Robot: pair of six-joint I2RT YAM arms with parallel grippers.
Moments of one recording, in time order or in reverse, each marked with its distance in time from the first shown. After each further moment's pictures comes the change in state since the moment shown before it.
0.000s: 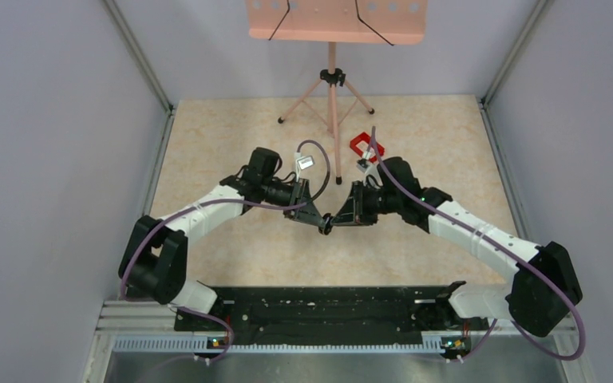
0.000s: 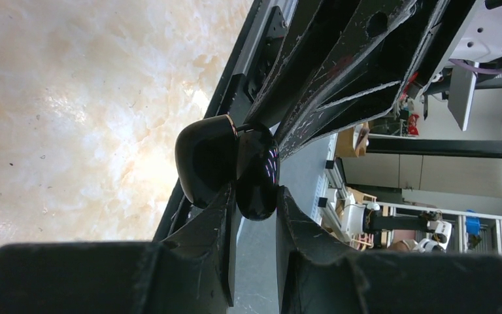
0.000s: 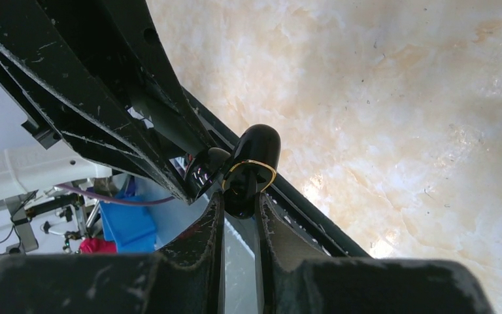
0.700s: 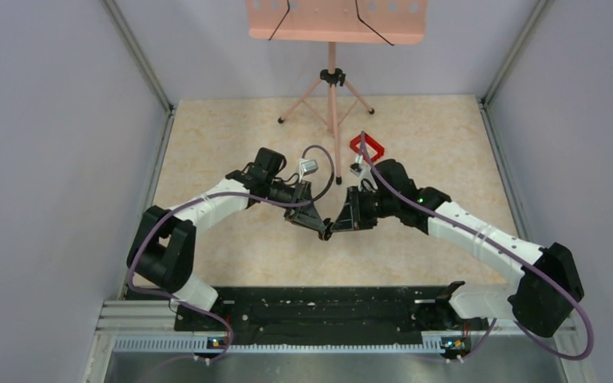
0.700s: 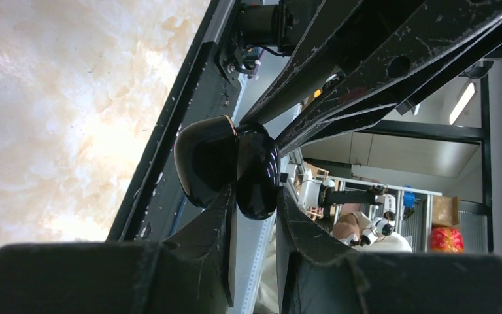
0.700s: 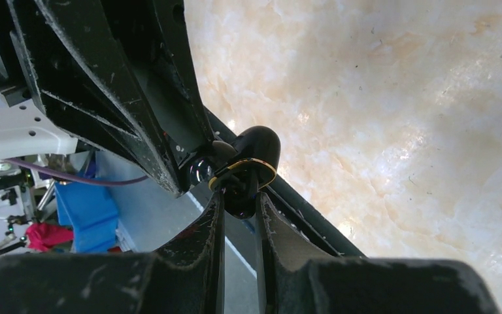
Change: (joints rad) left arm 0.001 0.081 0.055 -0.126 0.101 0.001; right arm 0.062 -0.007 0.044 -0.102 0.051 -0.103
